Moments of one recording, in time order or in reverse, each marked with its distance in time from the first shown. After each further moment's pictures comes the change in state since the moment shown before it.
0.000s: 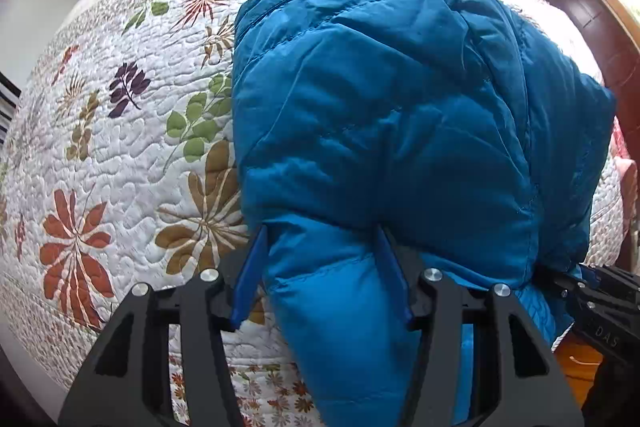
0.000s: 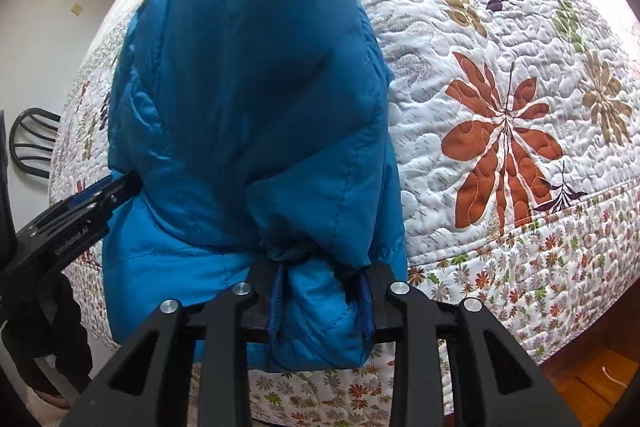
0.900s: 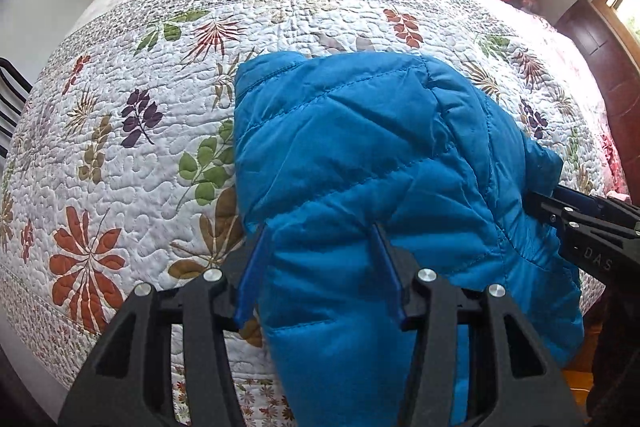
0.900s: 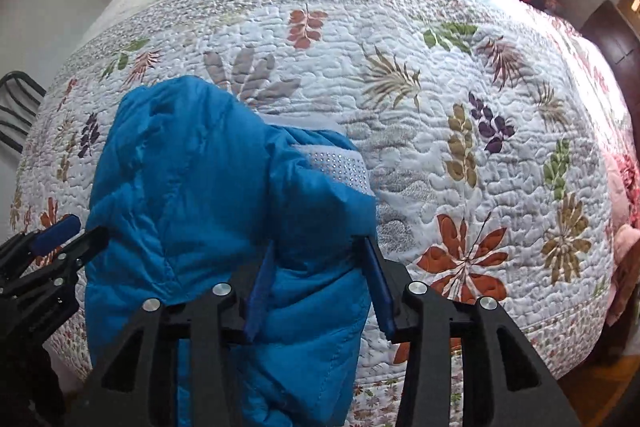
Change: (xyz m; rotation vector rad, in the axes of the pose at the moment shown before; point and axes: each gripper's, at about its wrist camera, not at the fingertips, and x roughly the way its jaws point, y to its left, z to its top) left arm -0.020 -0.004 0.033 -0.042 -0.050 0.000; right arm -0.015 0.025 0.090 -0.168 -0.100 -0.157
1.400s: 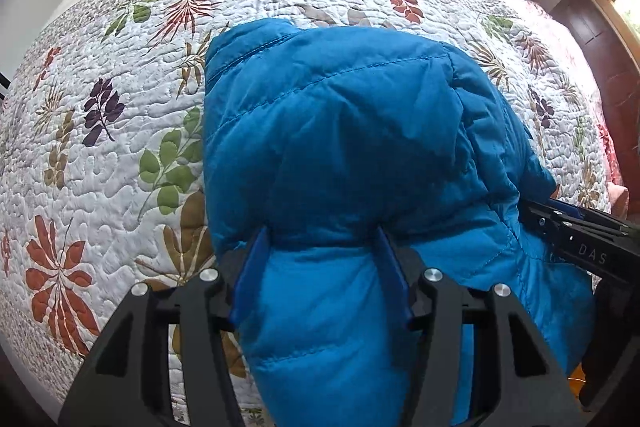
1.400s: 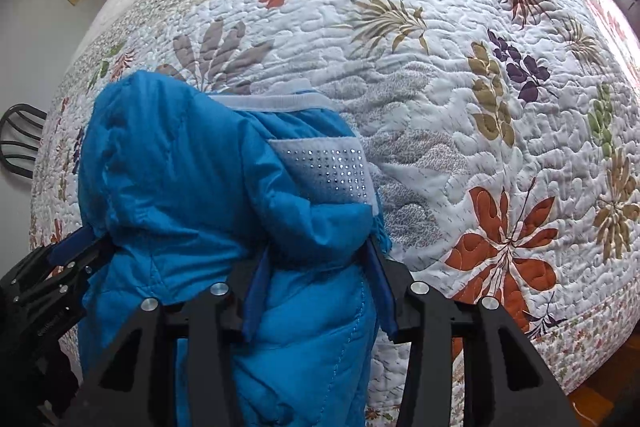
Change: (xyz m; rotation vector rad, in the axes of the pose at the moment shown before) left arm 0.037 0.001 0.009 0.014 0.063 -0.049; right arm 0.045 -0.024 0.001 0.104 0.073 0.111
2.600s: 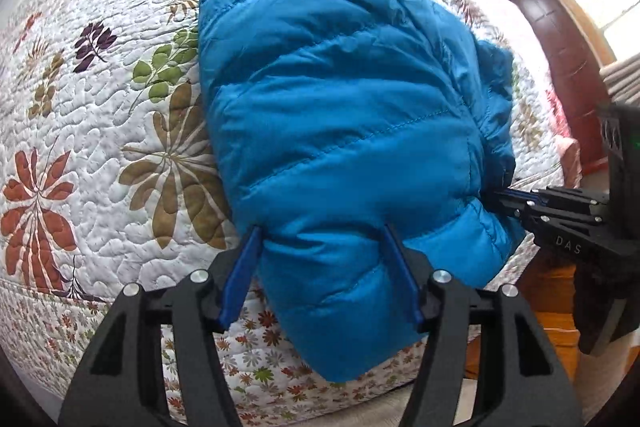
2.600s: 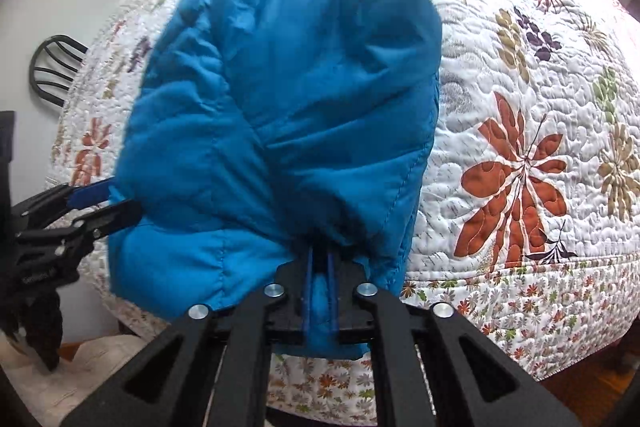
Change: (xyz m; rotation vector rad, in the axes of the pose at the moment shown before) left arm -0.041 0.024 -0.078 0.044 0.065 -0.228; right arm -0.045 0.023 -0.093 -0.164 0.075 0.089
